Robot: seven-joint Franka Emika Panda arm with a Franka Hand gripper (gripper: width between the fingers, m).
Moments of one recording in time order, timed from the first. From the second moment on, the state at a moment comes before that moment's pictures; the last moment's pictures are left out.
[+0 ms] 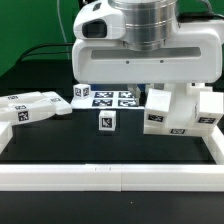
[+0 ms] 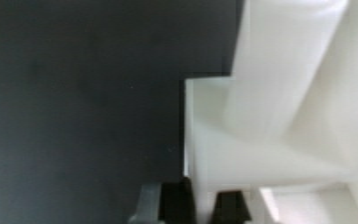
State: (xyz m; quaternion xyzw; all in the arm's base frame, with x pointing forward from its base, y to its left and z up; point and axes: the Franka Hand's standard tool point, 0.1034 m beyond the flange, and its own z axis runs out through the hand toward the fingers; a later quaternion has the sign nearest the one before) arm 0.596 0.021 0.090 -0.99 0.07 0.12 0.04
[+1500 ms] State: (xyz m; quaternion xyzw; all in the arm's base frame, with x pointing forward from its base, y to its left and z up) arm 0.580 0.009 0.082 -0.96 0.01 0.27 0.06
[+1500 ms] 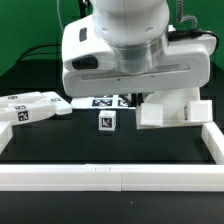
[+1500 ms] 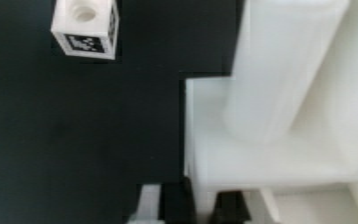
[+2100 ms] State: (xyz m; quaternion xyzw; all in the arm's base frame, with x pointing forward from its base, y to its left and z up) arm 0.587 0.012 0.071 -0.93 0.07 0.35 0.03
